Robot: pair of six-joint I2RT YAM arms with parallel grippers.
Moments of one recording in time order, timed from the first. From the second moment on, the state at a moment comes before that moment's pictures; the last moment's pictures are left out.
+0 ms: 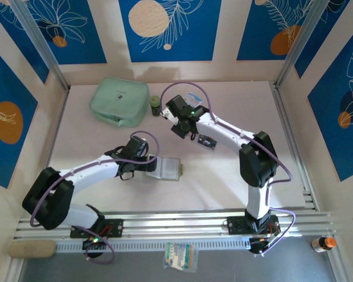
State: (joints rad) left arm -0.63 1.37 0.70 -0.38 -0.15 -0.45; right arm 0.71 1.87 1.58 -0.74 0.28 -0.30
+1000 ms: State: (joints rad) left arm -0.63 1.40 0.68 -0.43 -0.18 -0.43; right arm 0.75 1.55 0.82 -0.01 -0.36 0.84
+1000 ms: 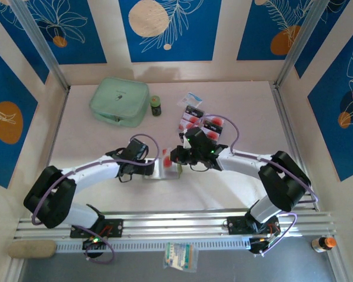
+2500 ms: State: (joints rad) left arm -0.63 1.42 0.68 -0.45 -0.16 -0.53; right arm 0.76 1.72 0.79 0.15 -0.45 0.91
